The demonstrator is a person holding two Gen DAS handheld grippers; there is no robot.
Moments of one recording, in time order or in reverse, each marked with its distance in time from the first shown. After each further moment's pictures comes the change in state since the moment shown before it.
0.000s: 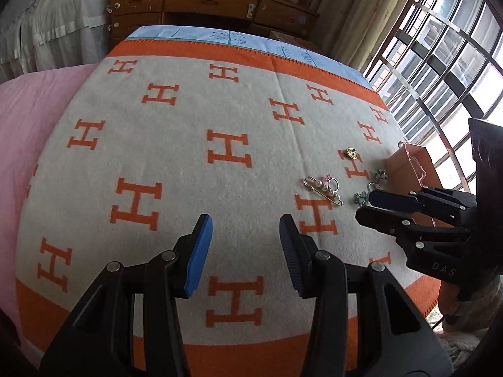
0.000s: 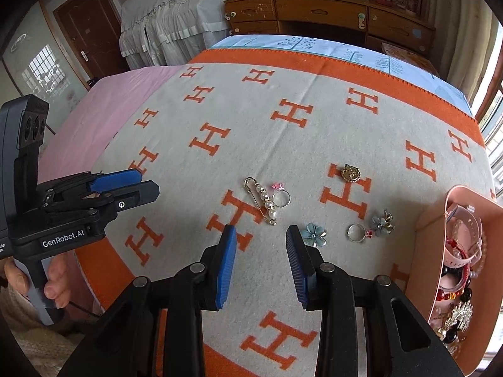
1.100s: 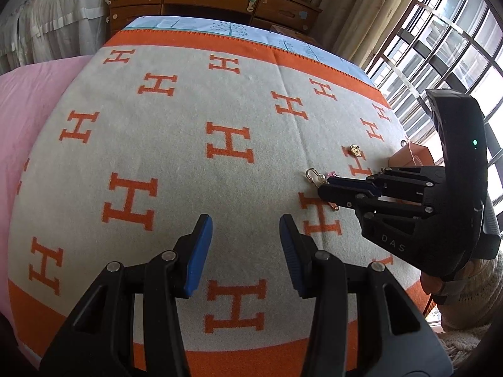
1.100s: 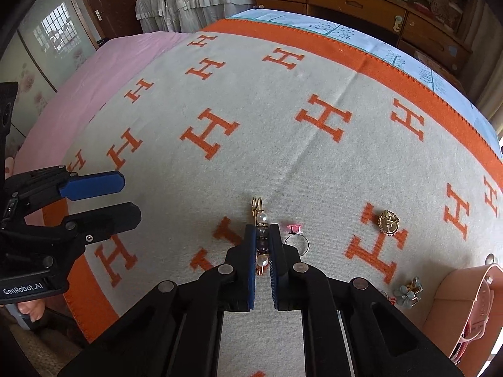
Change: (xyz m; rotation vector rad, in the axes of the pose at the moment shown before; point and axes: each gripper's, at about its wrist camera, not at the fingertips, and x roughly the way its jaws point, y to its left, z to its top) left arm 0.011 0.005 0.002 -0.016 0.023 -0.017; right arm 0.059 0.016 0.033 -0.121 0.079 -0.038
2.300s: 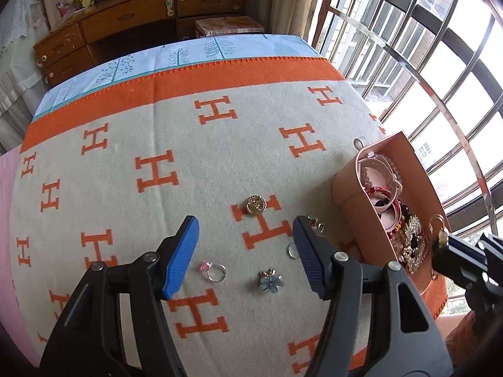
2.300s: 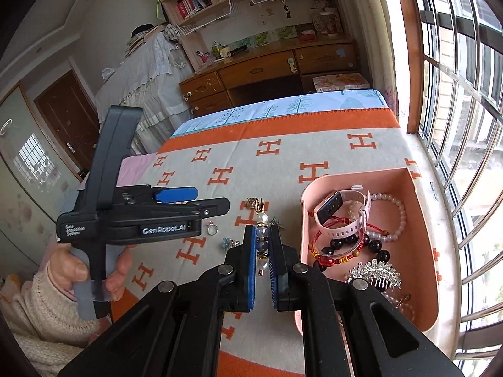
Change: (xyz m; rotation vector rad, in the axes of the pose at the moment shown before) left arm 0.070 -0.174 0.080 0.303 0.110 0.004; right arm -0.181 -0.108 -0.146 0.452 -0.420 0.010
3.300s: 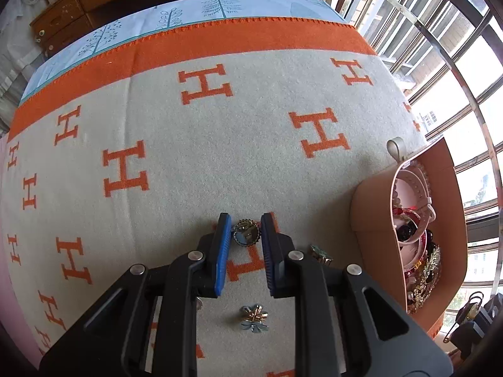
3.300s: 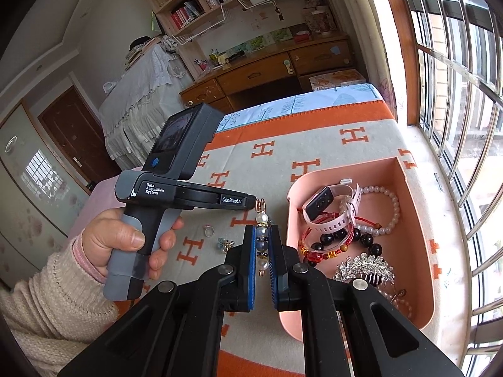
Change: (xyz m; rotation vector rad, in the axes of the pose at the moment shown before) left arm 0.055 -0.013 0.028 -0.048 0.152 0.070; right arm -0.009 -0.009 -0.011 0.067 -0.035 0.024
